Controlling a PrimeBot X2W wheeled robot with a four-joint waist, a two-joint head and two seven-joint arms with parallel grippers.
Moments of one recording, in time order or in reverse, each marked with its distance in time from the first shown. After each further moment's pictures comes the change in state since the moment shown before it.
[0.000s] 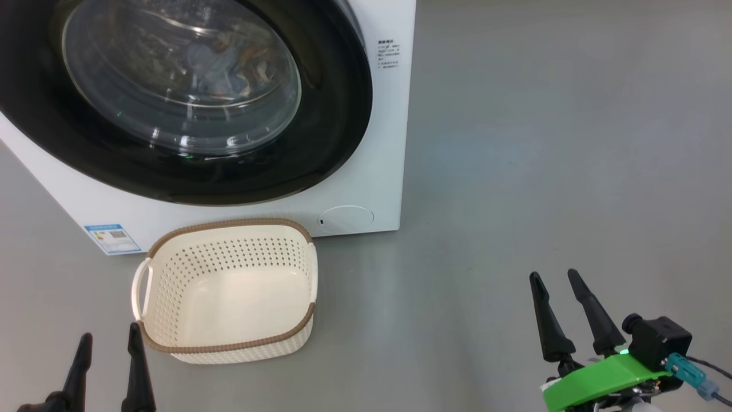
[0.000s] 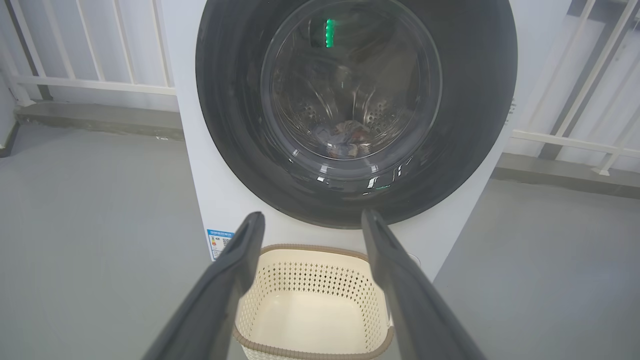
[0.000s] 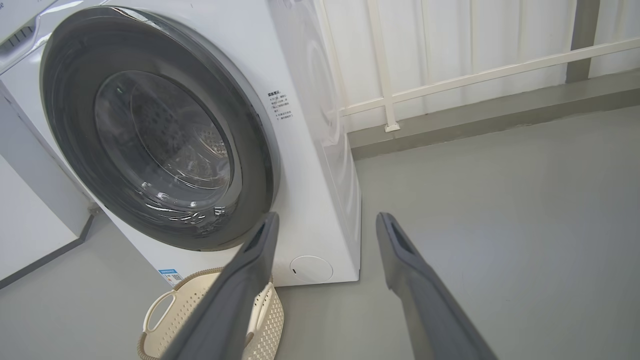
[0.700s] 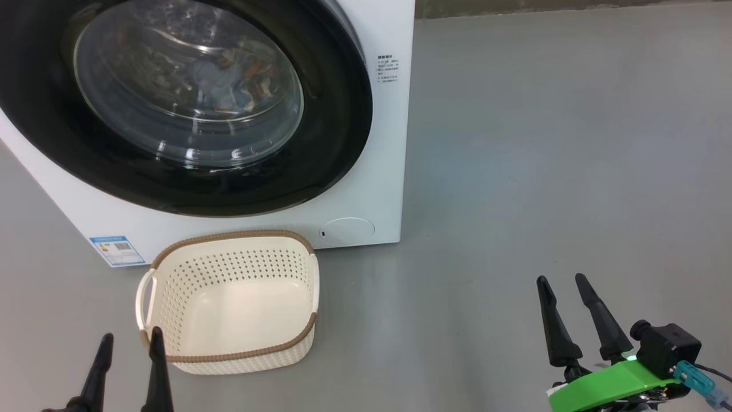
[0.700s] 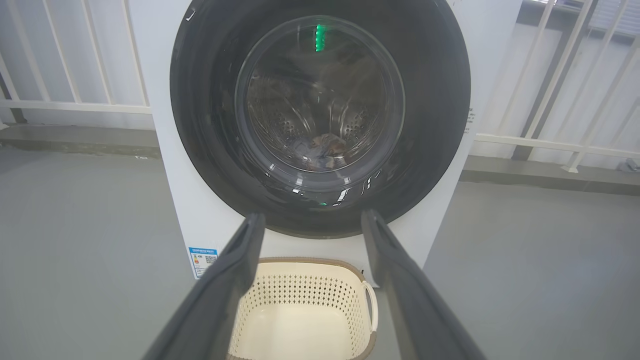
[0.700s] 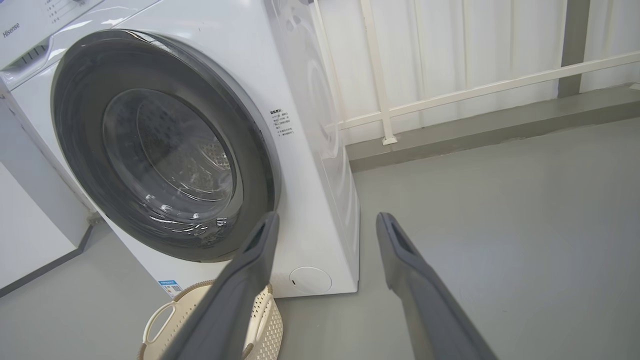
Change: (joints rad) left arm 0.053 0.004 -0.052 -0.070 0.023 -0.002 0.000; right arm 0.038 0.002 -0.016 -0.035 0.000 0.000 0.000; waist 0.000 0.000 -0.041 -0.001
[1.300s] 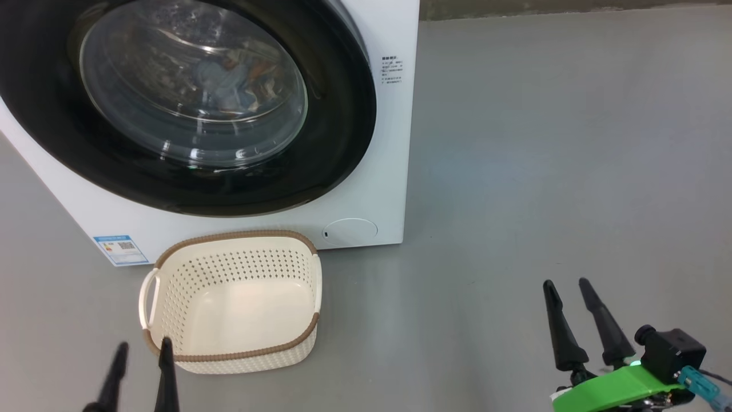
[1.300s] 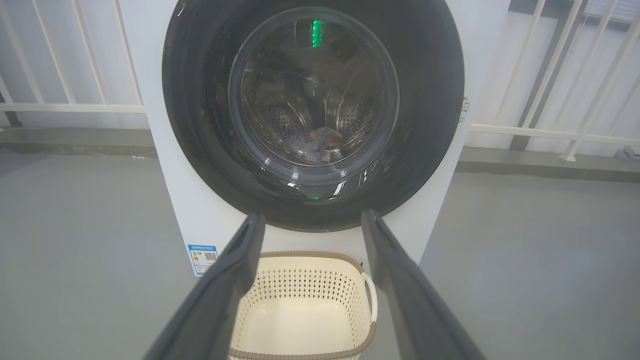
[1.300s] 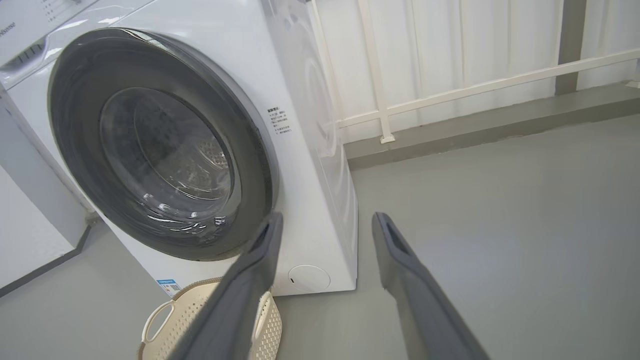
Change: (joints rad) left arm 0.008 0.001 -0.023 0.004 0.026 0.000 0.000; right arm 0.017 0.001 -0.013 -0.023 -0.001 0.000 0.000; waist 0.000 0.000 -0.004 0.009
